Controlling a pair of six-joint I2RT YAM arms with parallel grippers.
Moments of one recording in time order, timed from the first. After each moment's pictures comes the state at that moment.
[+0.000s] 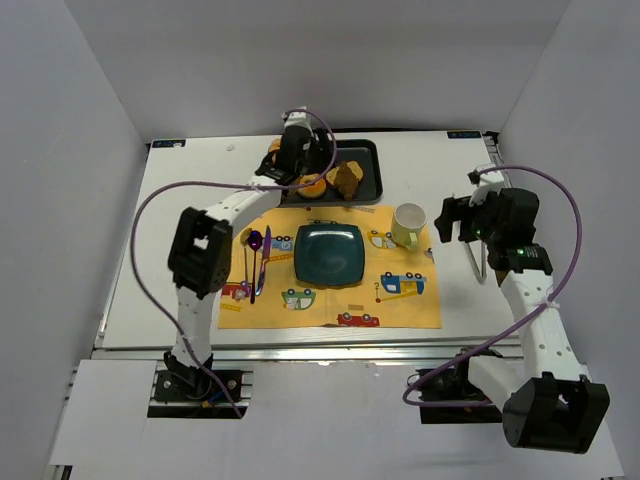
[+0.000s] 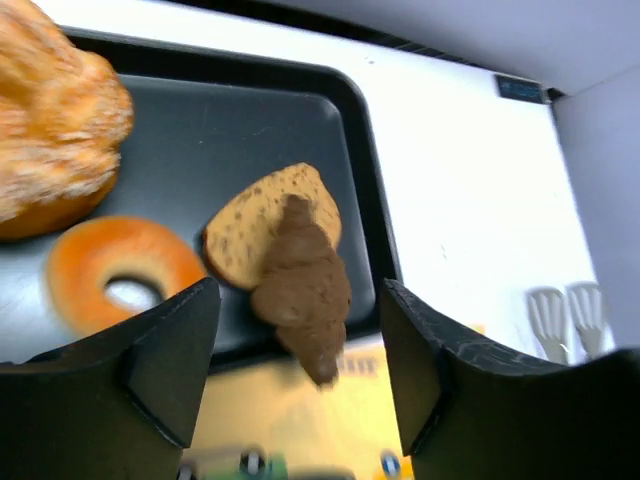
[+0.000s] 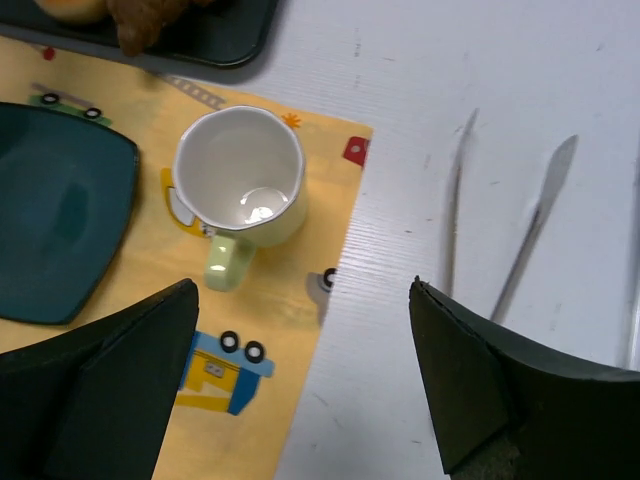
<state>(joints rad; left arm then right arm) -0.50 2.14 1.75 0.03 -0.11 -0.55 -0.03 0.99 0.85 -0.35 -0.33 -0.14</state>
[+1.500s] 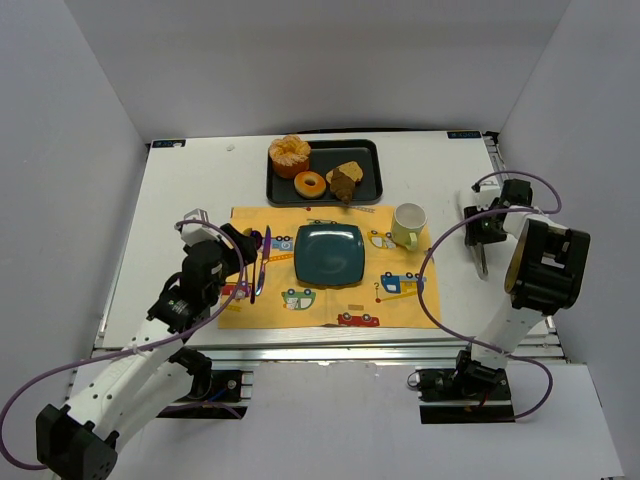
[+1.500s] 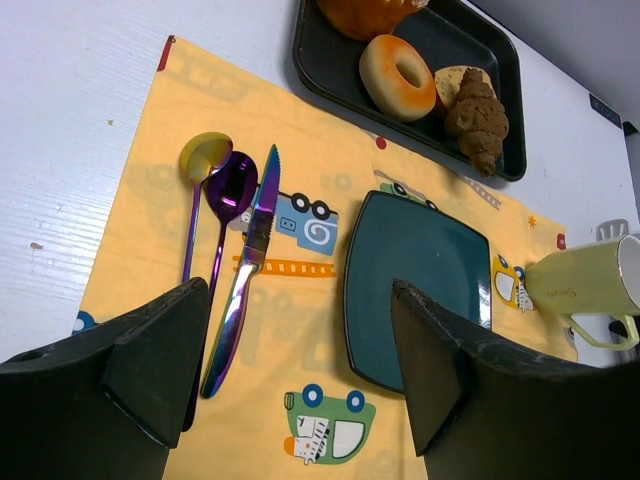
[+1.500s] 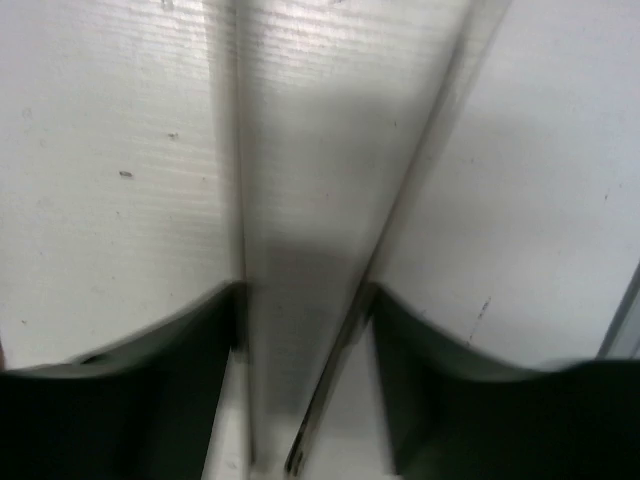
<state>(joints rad) -0.50 0.72 0.54 -0.18 -0.40 -0.69 -0.27 1.82 1.10 -0.36 -0.22 -0.43</state>
